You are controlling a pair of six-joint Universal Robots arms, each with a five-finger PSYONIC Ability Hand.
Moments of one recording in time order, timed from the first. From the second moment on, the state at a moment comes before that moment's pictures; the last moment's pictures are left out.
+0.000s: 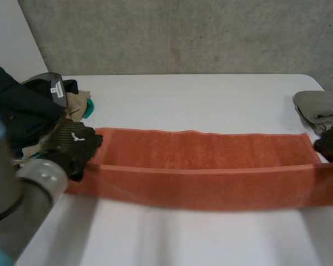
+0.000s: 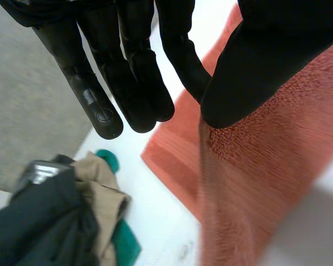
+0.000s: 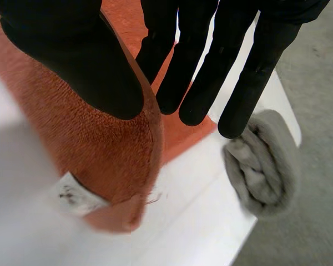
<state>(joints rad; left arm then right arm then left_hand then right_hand) 4.24 -1.72 -1.73 3.10 -1.68 3.82 1.52 -1.46 1.62 0.44 1.34 2.08 1.15 1.20 1.19 1.20 0.98 1.13 1.19 1.20 1.20 1.01</state>
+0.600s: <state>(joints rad) 4.25 -2.25 -0.49 3.47 -1.69 3.91 1.73 -1.11 0.98 -0.56 1.55 2.35 1.15 1.20 1.19 1.20 0.98 1.13 1.19 1.20 1.20 1.01</state>
